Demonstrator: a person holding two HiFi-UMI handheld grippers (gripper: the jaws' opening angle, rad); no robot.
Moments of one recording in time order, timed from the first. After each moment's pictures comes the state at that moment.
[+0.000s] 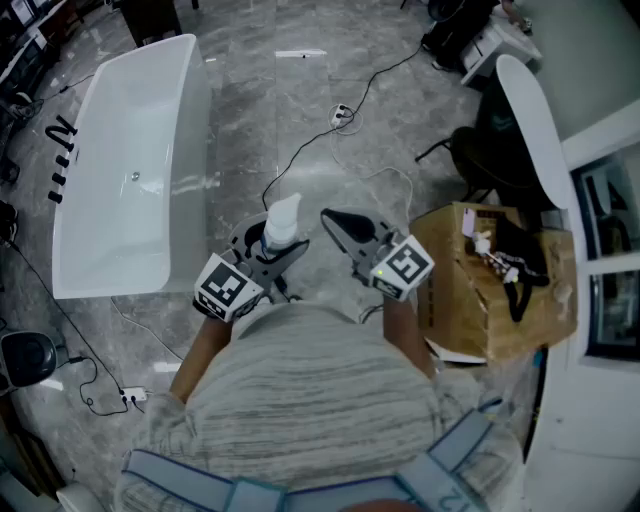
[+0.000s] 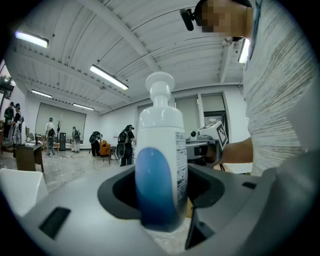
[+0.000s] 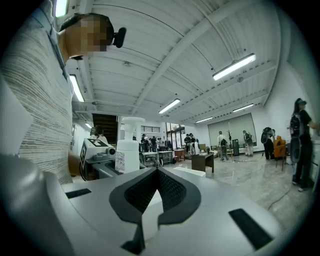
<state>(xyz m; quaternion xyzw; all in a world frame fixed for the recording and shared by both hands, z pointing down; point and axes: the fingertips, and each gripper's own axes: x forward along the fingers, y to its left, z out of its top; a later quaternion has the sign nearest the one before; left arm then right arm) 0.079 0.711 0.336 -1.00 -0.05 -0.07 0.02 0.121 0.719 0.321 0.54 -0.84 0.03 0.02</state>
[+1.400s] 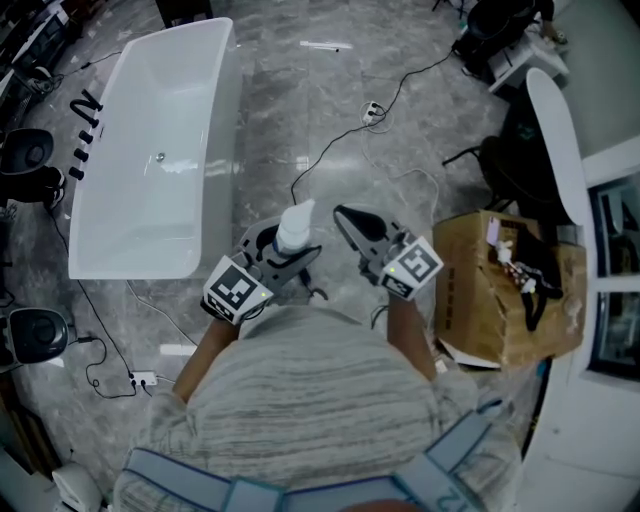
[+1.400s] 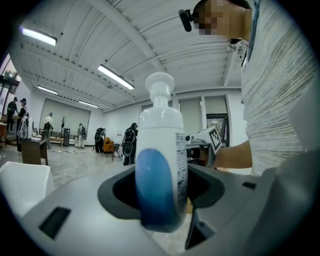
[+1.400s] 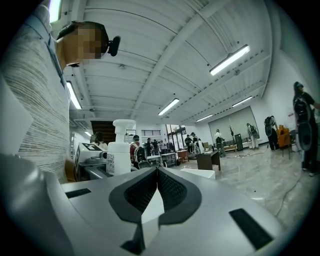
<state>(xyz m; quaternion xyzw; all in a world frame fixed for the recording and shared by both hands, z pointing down) -0.004 0.664 0.340 -1.00 -0.04 -0.07 -0.01 0.049 0.656 0.330 0.53 -0.85 0.06 -0.02</state>
